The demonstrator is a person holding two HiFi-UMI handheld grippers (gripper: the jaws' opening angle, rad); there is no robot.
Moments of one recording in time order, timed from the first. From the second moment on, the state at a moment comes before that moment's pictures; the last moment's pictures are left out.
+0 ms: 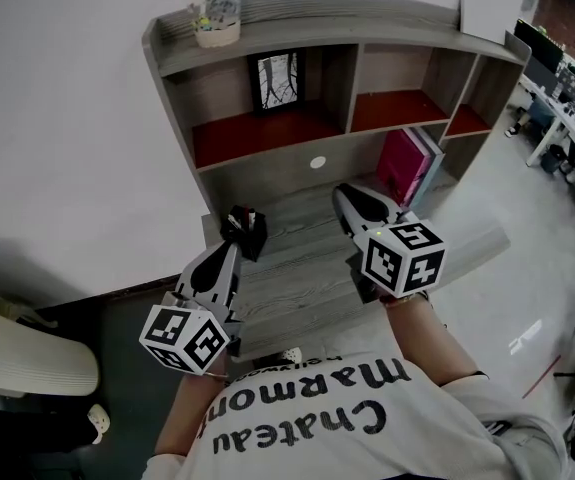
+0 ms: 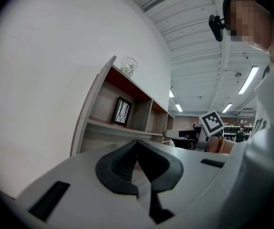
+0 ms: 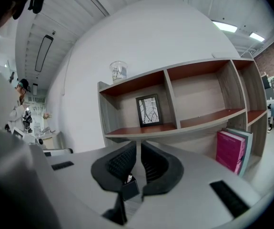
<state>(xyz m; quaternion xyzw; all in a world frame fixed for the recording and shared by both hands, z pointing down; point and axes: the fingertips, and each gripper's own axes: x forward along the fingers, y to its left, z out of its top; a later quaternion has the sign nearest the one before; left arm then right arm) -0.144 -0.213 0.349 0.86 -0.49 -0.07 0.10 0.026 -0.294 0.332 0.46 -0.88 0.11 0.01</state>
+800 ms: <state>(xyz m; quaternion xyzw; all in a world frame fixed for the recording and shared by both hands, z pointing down) -0.144 -0.209 0.348 0.86 -0.50 -0.07 0.10 0.011 -0.289 0.343 0.44 -0.89 0.11 0.04</state>
